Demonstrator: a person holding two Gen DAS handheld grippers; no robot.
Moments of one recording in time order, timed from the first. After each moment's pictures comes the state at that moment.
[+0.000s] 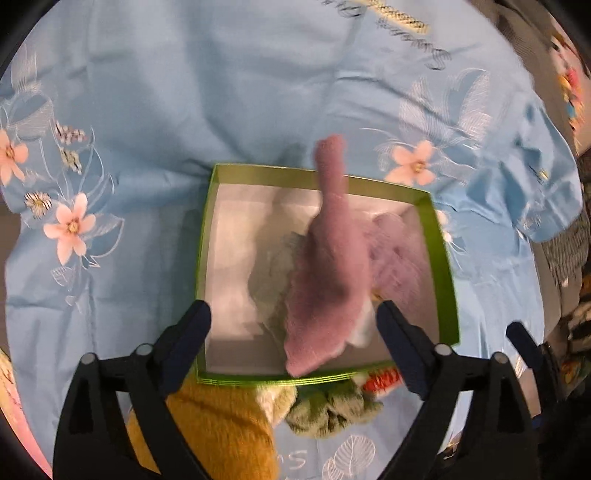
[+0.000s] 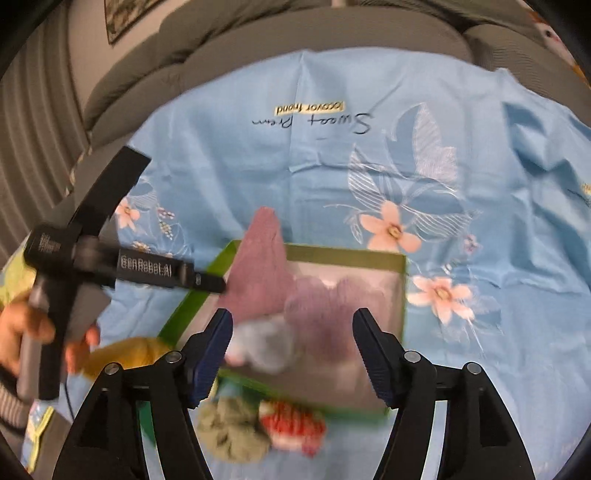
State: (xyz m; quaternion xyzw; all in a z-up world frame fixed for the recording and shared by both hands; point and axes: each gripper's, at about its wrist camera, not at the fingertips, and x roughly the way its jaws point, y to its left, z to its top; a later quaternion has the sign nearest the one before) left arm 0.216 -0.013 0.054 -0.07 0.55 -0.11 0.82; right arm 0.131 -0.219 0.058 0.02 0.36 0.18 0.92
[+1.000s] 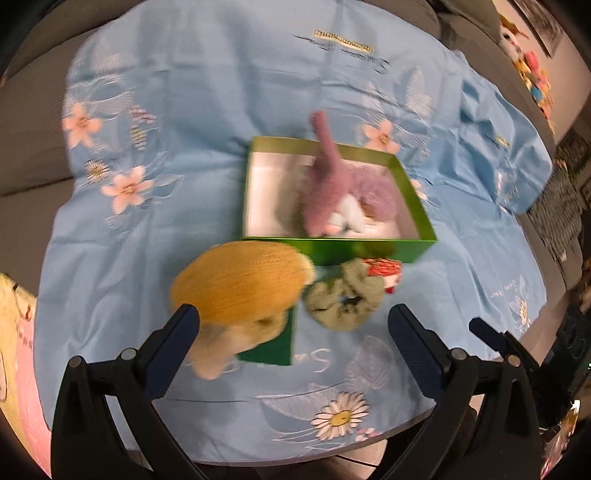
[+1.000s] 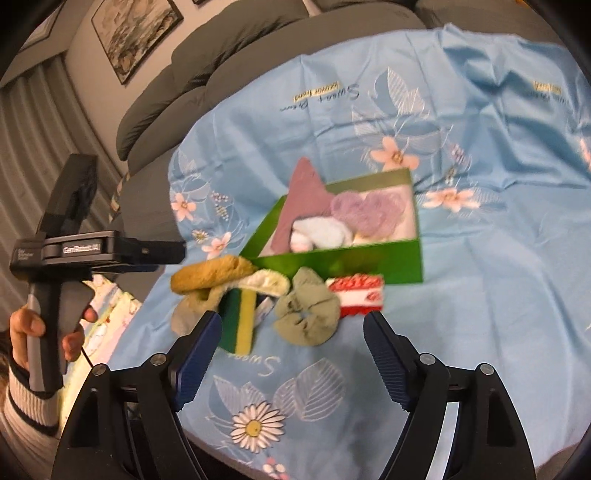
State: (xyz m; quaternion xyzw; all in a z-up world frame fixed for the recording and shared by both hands) left arm 0.058 0.030 0.067 -0.06 0.48 -0.10 0.87; right arm -0.005 -0.237 0.027 0.13 0.35 0.23 0.90
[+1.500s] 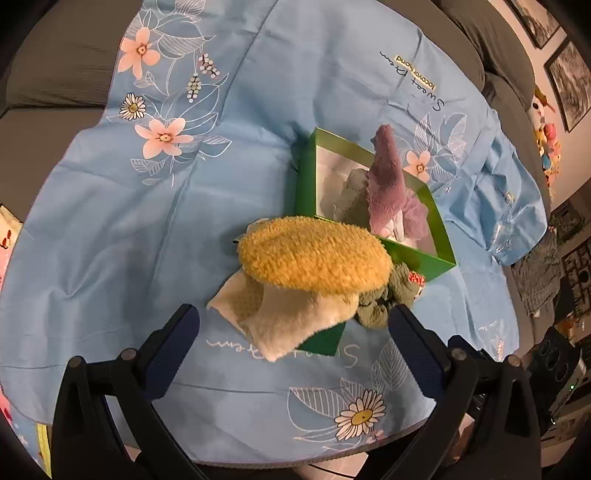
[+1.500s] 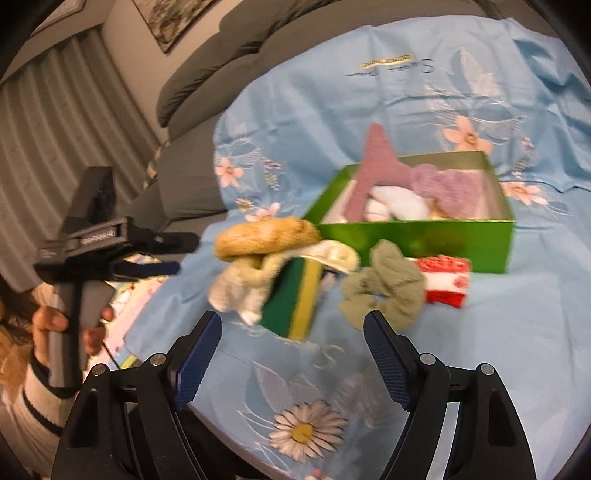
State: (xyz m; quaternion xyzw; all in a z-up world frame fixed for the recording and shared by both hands) left arm 0.045 0.105 0.025 -0.19 0.47 -0.09 0.85; right arm -0.004 -0.168 0.007 0.10 0.35 0.31 0.88
